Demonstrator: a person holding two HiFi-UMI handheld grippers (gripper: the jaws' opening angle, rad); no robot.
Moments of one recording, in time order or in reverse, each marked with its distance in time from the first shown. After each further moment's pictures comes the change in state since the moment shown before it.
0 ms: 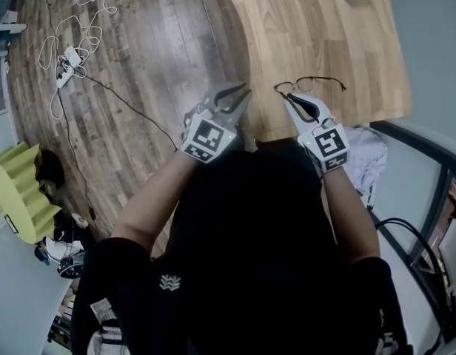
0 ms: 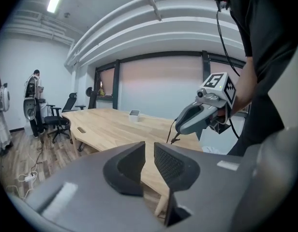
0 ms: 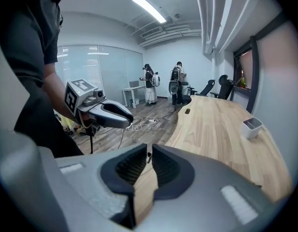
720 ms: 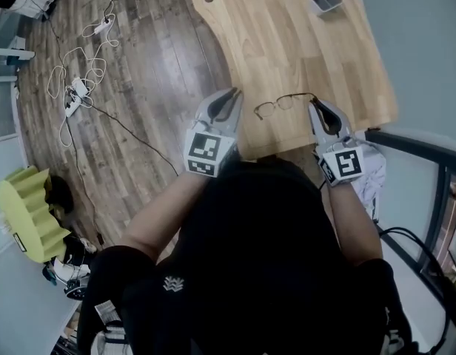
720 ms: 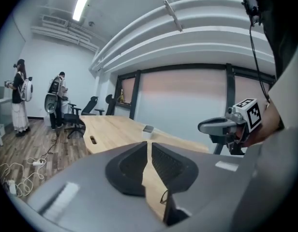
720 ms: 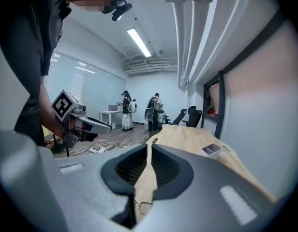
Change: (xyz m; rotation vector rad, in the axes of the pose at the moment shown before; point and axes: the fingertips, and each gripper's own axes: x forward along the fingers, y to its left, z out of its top) left arm 0.009 0.008 0.103 -0.181 -0.117 0.208; right arm -0.126 -0.090 0.053 0.018 -0.348 -0.306
